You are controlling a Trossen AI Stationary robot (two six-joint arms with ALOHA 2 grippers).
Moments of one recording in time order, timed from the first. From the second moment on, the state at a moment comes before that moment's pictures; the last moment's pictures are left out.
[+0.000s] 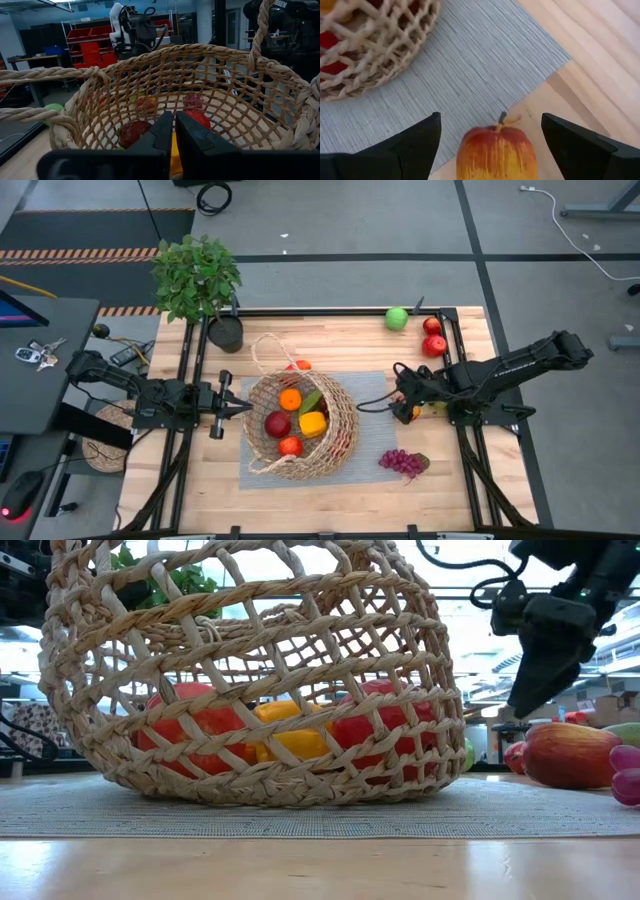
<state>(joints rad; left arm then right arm) -0.33 0.31 0.01 0.39 -0.27 0.12 0.19 1.00 0.59 -0.68 0.32 0.77</state>
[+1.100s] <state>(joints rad) -0.33 0.31 0.01 0.39 -0.27 0.12 0.17 1.21 0.59 -0.67 0.16 0.93</state>
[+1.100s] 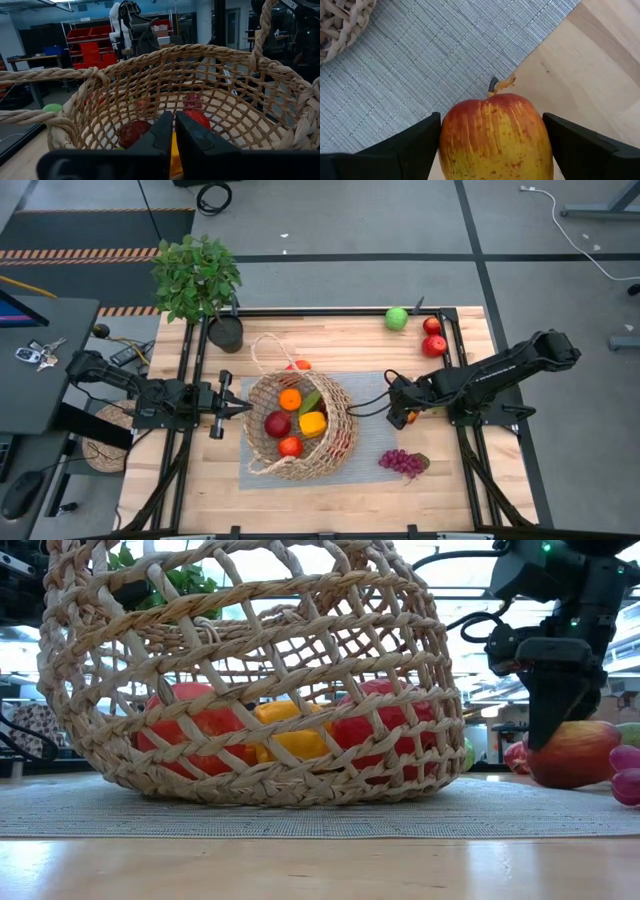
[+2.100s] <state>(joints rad) -0.33 0.31 0.01 0.39 -0.27 0.12 0.17 1.16 0.63 -0.63 0.20 0.84</state>
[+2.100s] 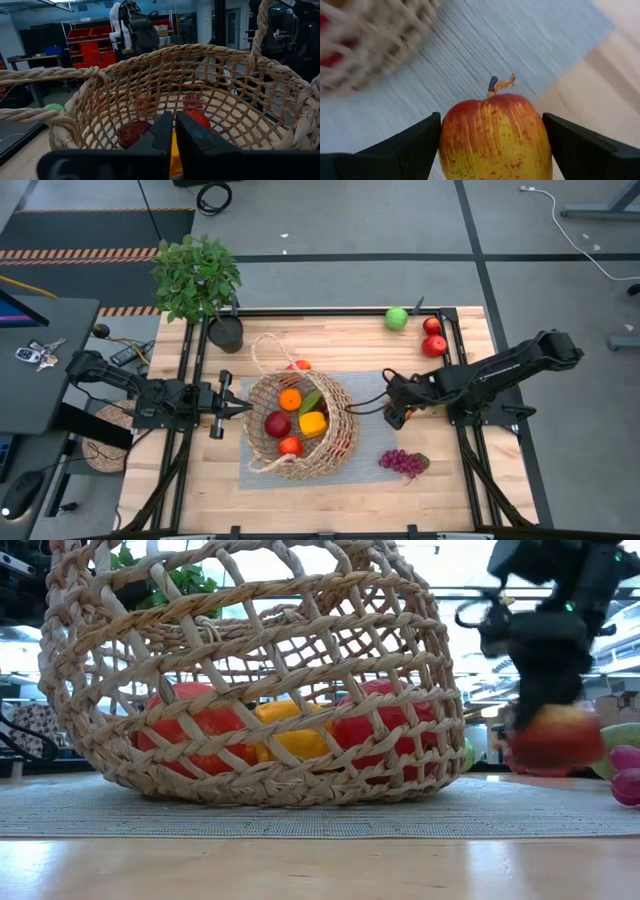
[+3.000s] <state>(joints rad) -0.33 0.31 0.01 0.39 -0.27 0.12 -0.05 1.13 0.46 0.02 0.32 0.40</state>
